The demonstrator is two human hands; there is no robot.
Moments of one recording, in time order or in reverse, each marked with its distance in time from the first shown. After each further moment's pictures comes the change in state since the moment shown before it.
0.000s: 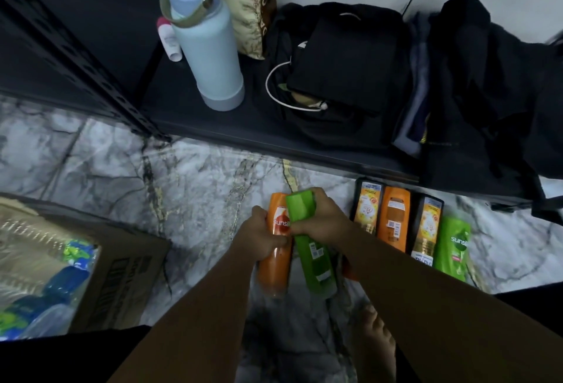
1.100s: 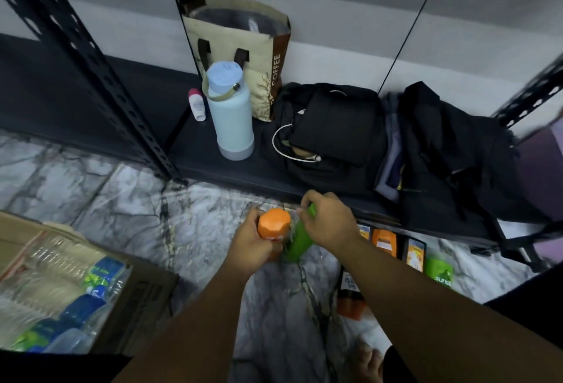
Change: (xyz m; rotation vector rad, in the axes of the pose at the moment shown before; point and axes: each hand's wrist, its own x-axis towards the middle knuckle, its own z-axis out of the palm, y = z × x) left_hand -0.052 0.056 -0.055 -0.443 0.143 0.227; right_hand -0.052 -0.083 -0.046 -0.558 0.349 -0.302
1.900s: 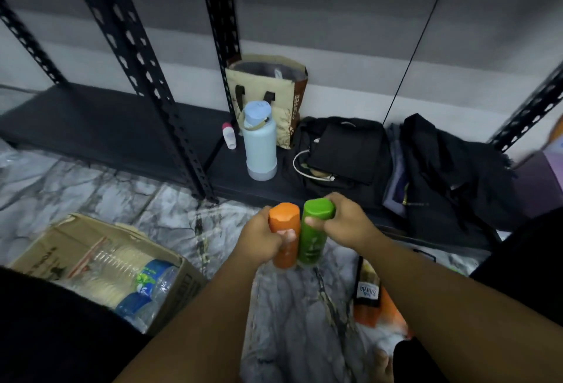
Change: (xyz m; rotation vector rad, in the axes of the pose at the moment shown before) left_hand -0.051 0.046 -0.048 0.143 0.054 0.139; right_hand -0.040 -0.026 -0.036 0.505 -0.015 -0.050
